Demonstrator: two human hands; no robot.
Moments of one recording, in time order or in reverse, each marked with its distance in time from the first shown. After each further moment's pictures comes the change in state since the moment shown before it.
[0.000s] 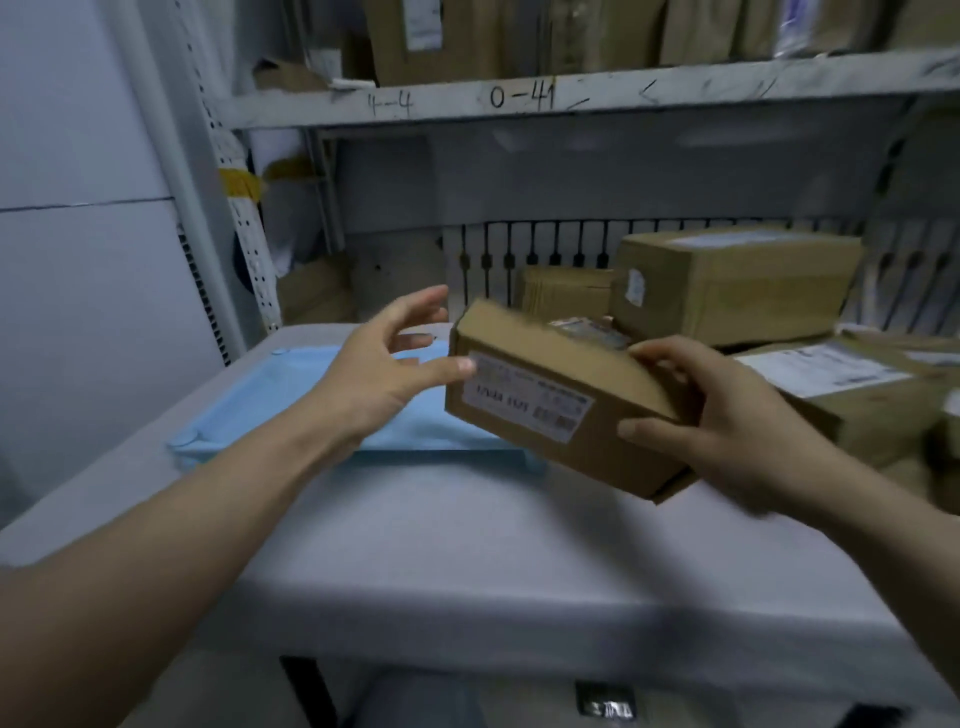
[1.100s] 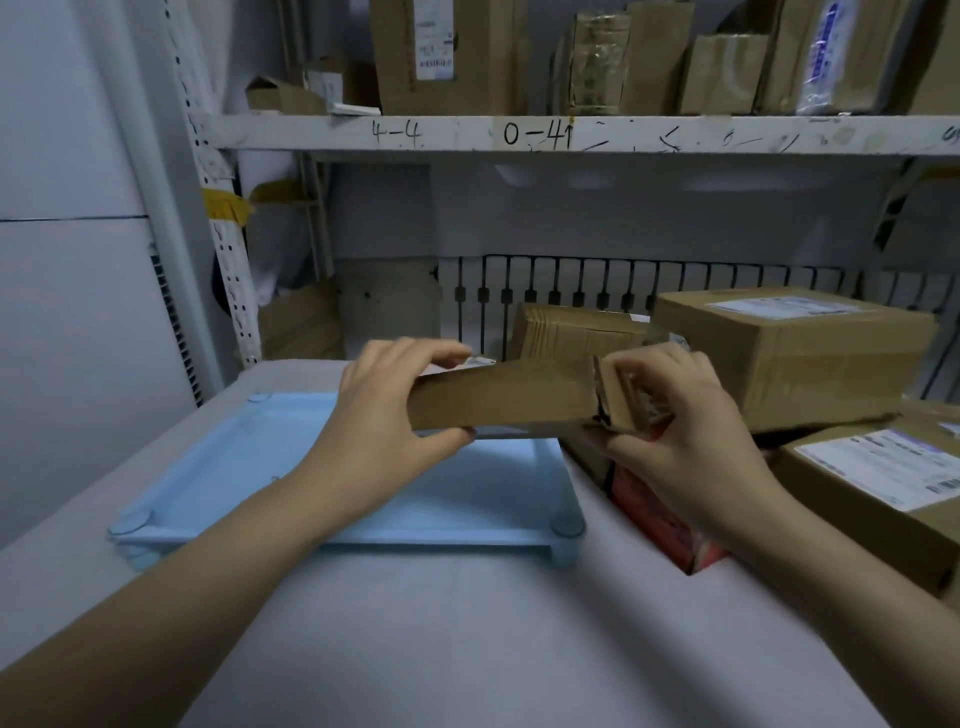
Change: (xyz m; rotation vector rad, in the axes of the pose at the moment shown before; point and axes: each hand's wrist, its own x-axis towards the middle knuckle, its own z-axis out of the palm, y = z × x) left_hand 0.046 -0.030 -0.018 0.504 0.129 0.404; right_hand 0.095 -0.001 0.048 -0.053 0.275 -0.252
